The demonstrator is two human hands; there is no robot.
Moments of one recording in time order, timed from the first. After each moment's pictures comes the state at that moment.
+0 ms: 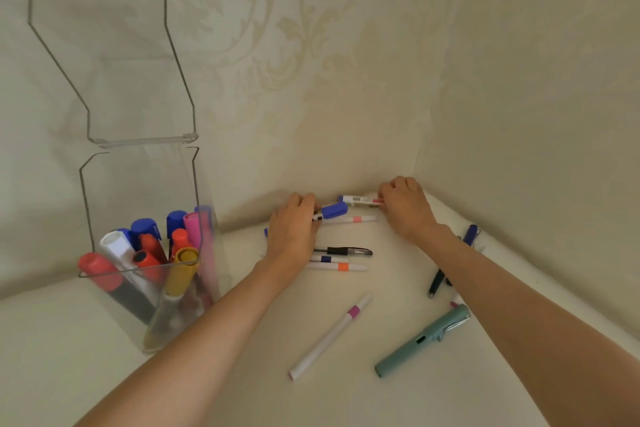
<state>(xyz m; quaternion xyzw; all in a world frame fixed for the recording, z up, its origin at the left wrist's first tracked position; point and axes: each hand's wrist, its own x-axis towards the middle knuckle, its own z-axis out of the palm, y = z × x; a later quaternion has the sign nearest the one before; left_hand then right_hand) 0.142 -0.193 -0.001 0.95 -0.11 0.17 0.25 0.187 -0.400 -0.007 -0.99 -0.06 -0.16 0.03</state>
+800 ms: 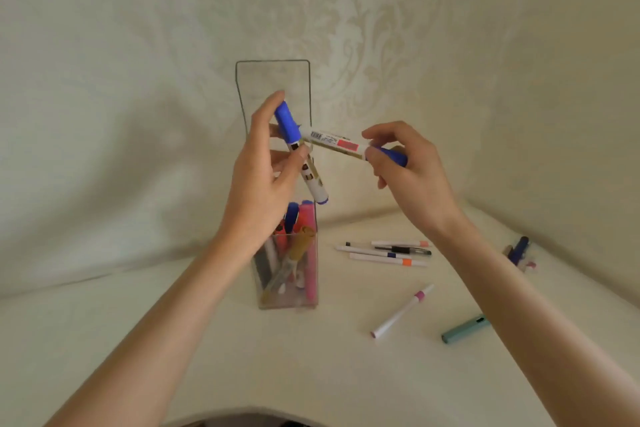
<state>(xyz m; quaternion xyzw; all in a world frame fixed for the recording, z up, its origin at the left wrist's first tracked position) 0.013 -0.072 0.137 0.77 -0.18 0.37 0.49 0.019 -0.245 0.145 -0.77 -0.20 -0.24 0.55</state>
